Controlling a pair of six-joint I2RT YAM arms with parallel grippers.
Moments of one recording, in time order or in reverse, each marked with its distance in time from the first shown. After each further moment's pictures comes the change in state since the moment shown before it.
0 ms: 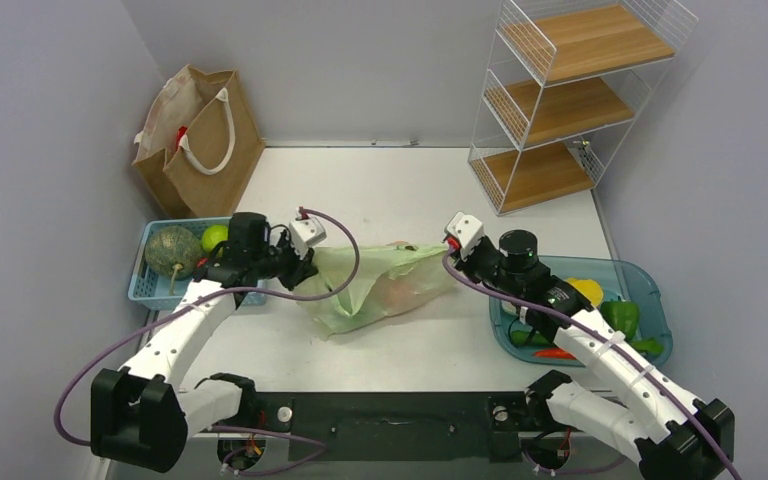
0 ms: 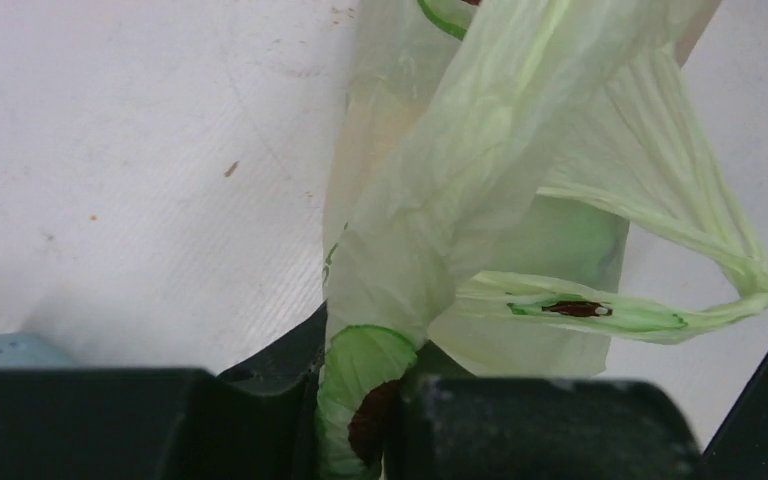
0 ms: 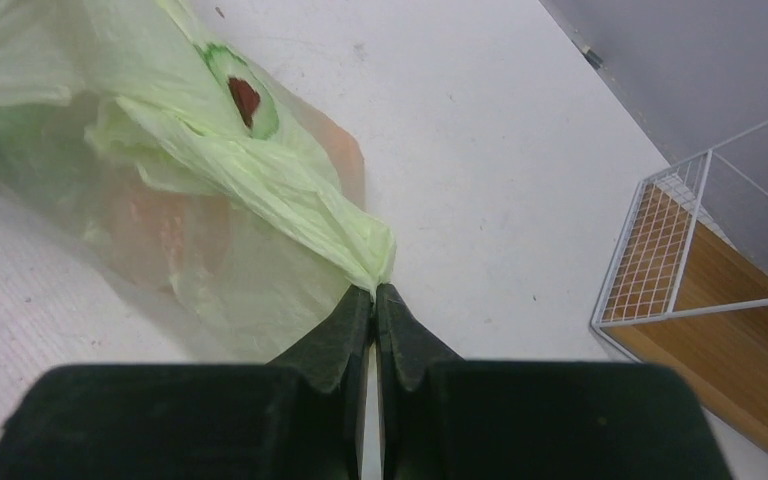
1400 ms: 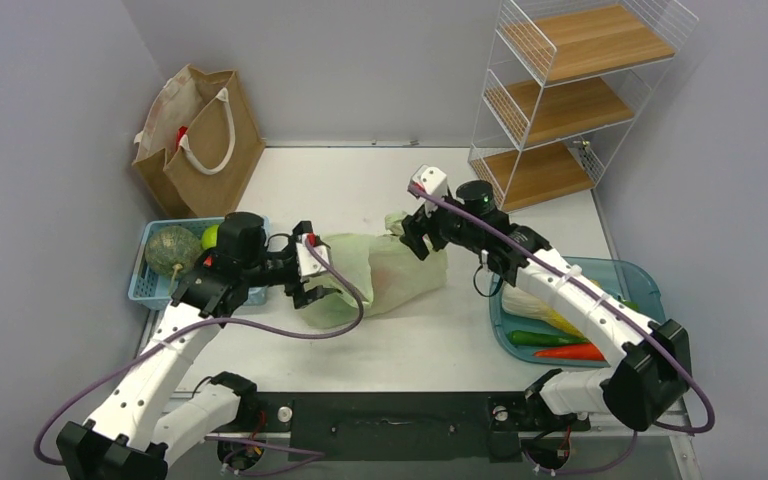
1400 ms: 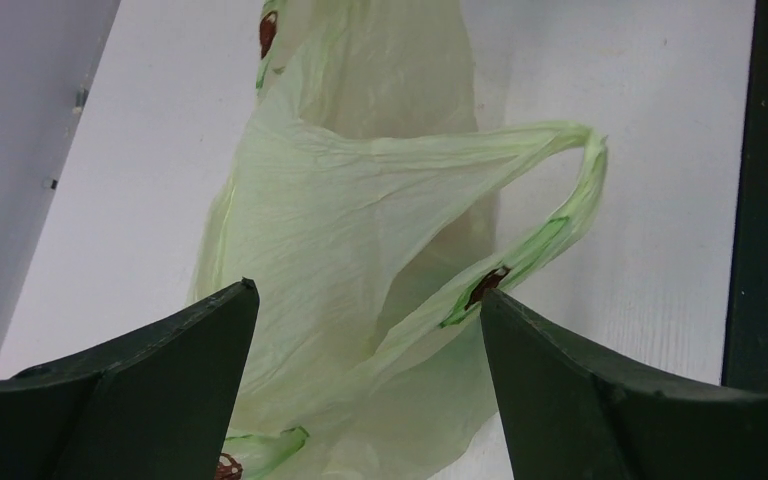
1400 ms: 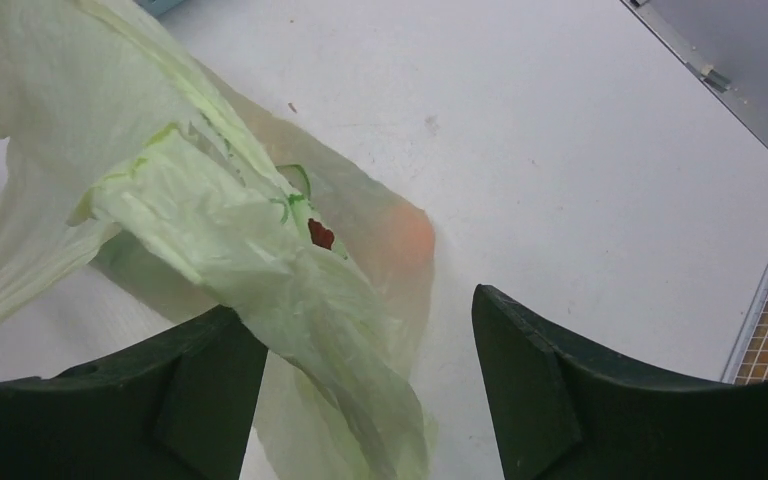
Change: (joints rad) left arm -0.110 -0.180 0.123 -0.118 0.167 0.264; right arm 0.043 0.369 0.340 -0.055 -0.084 0.213
